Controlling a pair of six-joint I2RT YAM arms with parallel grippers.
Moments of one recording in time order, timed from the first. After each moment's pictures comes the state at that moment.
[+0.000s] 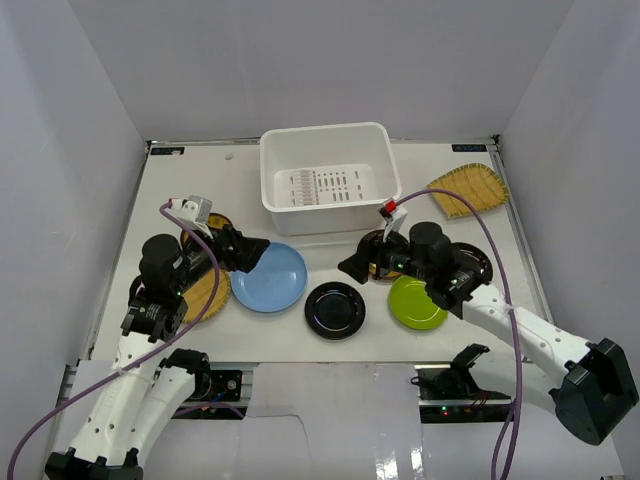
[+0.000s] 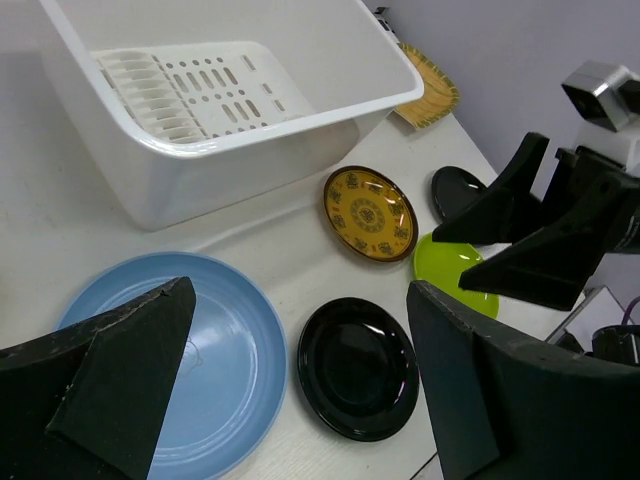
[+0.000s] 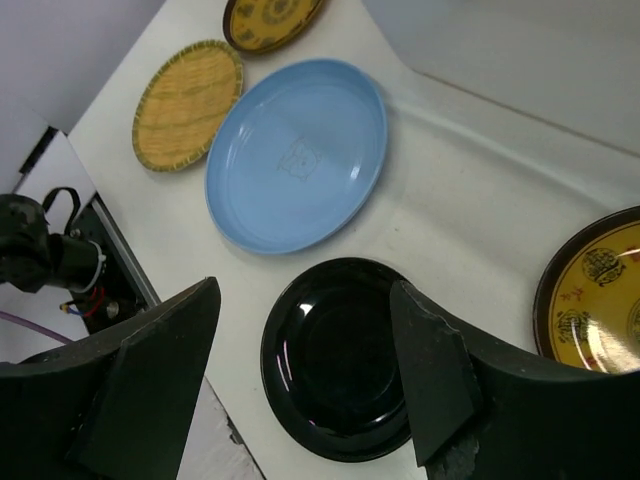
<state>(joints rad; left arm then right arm) -0.25 0.62 0.68 -0.18 0.41 -0.38 0.66 1.00 0.64 0.05 -0.35 0.39</state>
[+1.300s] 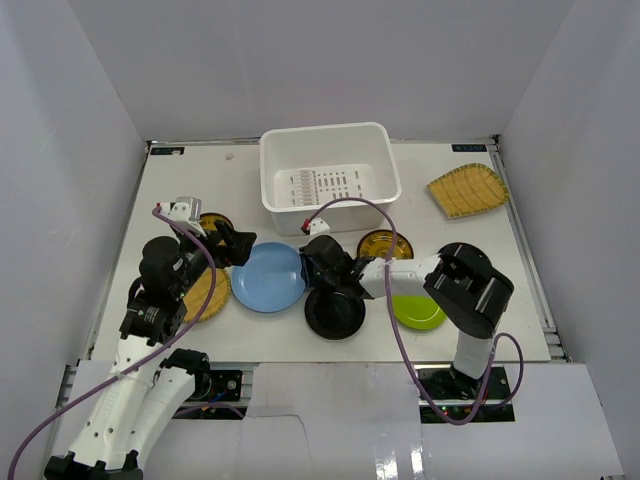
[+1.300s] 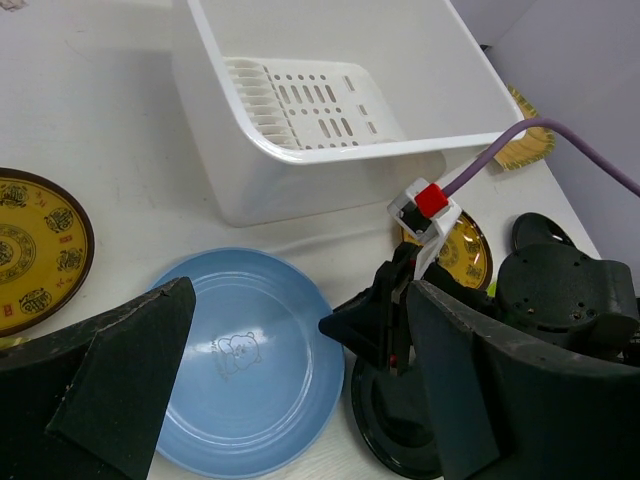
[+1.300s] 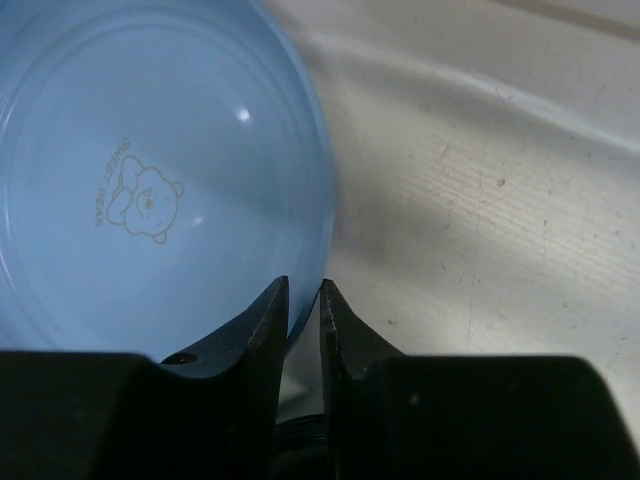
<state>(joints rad) -0.25 0.60 0.68 -0.25 0.17 -0.38 1.01 1.81 0.96 0.15 0.18 0.47</state>
